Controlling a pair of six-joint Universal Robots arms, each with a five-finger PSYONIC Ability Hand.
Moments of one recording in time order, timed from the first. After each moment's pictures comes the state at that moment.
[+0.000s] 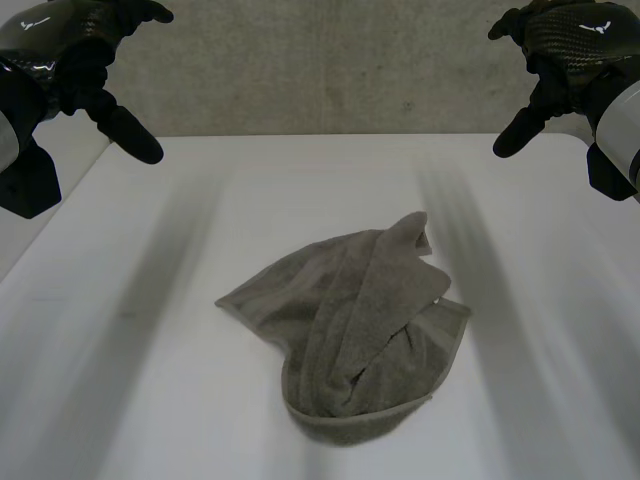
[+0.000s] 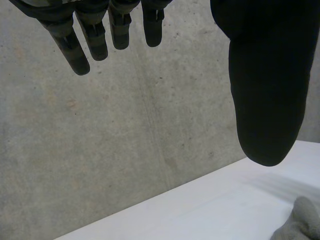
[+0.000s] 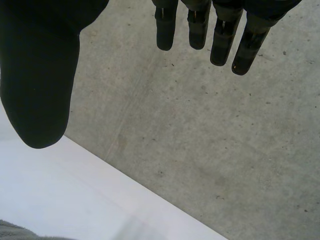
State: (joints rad) left arm 4.43 -1.55 -1.26 2.84 -1.39 3.09; right arm 1.90 -1.43 1.20 0.18 1.51 2.99; left_hand 0.17 0.16 0.17 0.17 0.02; right_hand 0.20 0.23 0.21 0.23 0.07
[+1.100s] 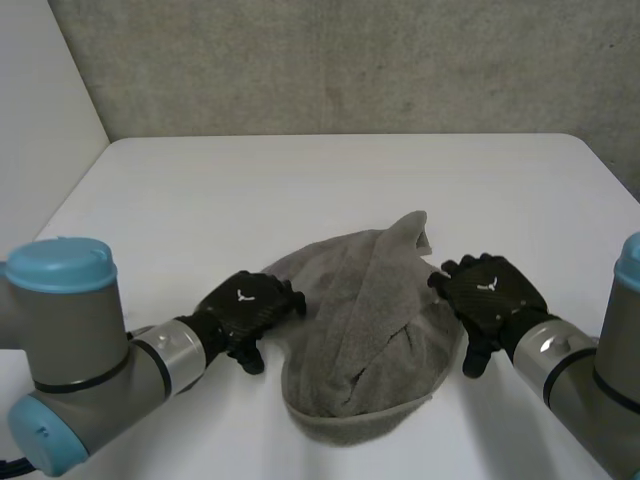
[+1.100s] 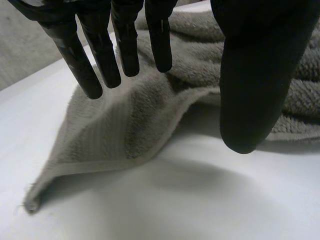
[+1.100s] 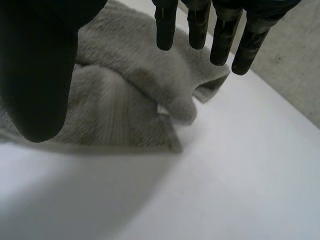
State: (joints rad) left arm 4.30 -1.99 -1.76 3.28 -1.14 3.51; right arm 1.95 -1.38 1.86 -0.04 1.45 2.68; left_hand 0.44 0.44 0.44 0.44 0.27; right_hand 0.20 0.23 0.21 0.23 0.07
